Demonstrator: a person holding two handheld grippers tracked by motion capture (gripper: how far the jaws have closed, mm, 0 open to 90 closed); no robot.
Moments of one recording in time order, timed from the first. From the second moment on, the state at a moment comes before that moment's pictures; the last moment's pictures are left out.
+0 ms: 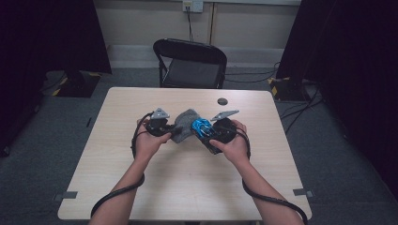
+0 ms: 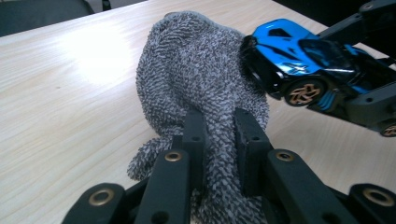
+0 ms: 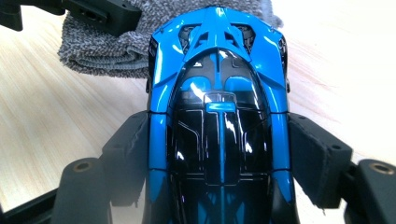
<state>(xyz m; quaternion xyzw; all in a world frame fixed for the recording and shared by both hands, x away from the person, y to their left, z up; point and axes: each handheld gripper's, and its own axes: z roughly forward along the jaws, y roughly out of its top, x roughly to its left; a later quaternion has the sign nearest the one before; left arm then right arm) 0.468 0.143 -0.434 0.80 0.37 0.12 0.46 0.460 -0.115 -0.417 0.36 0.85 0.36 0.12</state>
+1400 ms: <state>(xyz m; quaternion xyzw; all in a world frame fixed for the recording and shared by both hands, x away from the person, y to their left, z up) 0.446 0.106 -0.451 0.83 0.32 0.08 0.46 0.462 -0.115 -0.419 0.36 0.85 0.35 0.12</state>
